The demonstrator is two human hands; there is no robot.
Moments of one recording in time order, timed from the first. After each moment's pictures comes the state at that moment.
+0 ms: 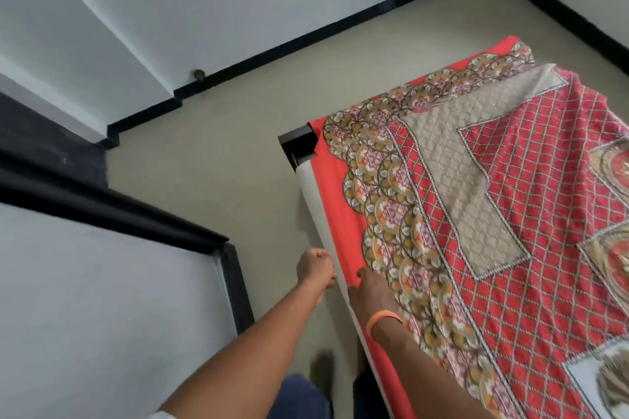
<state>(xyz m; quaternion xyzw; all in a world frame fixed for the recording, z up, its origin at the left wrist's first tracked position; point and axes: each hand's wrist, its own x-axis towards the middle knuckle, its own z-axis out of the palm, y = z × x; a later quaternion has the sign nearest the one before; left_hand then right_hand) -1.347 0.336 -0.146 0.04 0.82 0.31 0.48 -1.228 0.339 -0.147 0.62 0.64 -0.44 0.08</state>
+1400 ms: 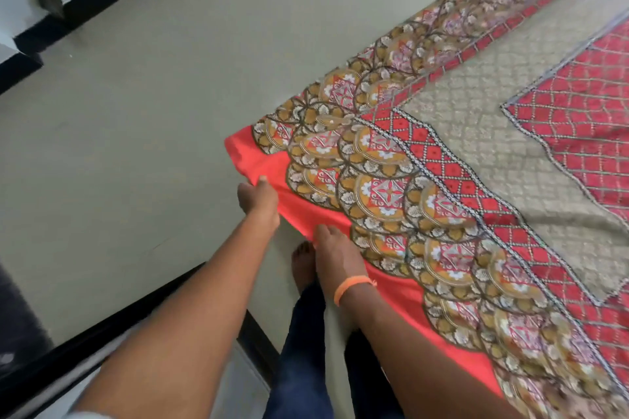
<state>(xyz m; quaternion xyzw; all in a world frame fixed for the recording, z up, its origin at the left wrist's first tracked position) -1.641 0.570 -0.342 0.00 0.86 0.32 0.39 -1.496 0.493 -0.291 0.59 0.72 -0.34 0.11</state>
